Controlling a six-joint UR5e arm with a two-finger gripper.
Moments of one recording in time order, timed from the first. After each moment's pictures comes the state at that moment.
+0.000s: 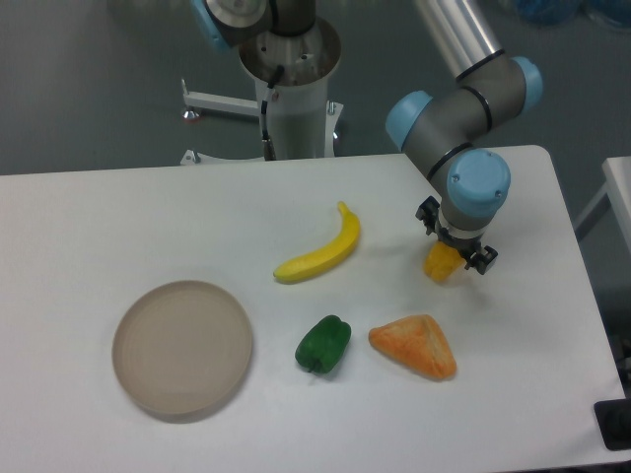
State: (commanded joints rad) arm 2.44 -2.08 -1.50 -1.22 1.75 1.41
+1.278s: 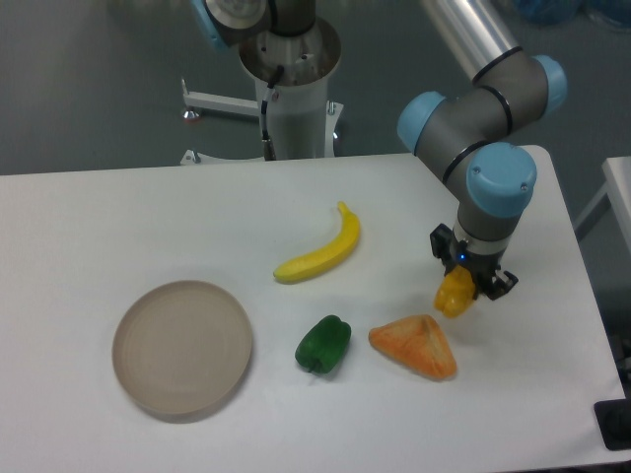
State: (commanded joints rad) arm 2.37 -2.17 -1.21 -1.22 1.62 1.31
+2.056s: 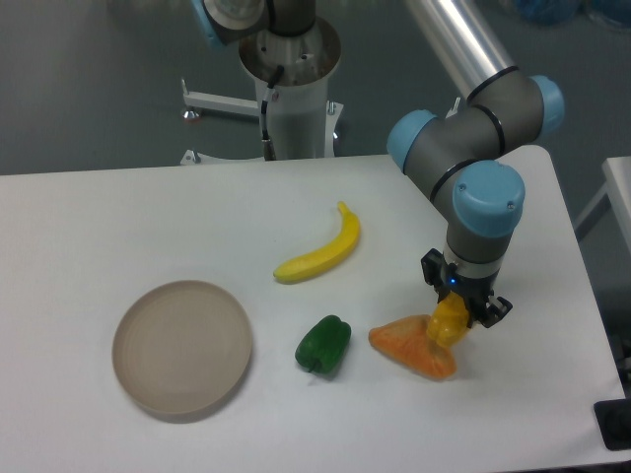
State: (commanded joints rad) arm 2.36 -2.19 -1.20 -1.21 1.62 1.31
